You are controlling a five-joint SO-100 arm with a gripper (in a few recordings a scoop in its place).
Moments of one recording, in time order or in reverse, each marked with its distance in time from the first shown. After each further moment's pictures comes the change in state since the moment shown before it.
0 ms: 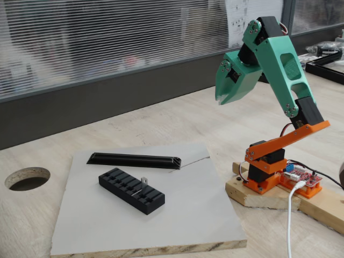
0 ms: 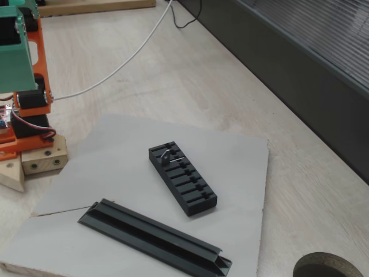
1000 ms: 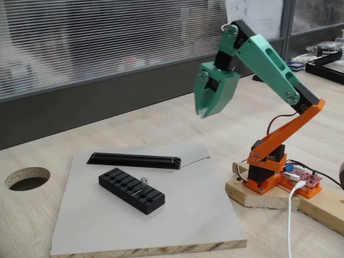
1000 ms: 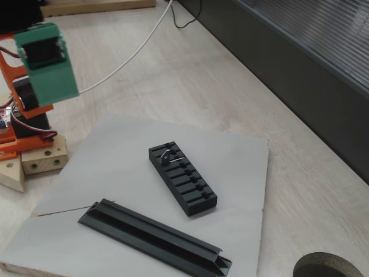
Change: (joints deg) arm -27.9 -12.4 0.0 0.0 19.2
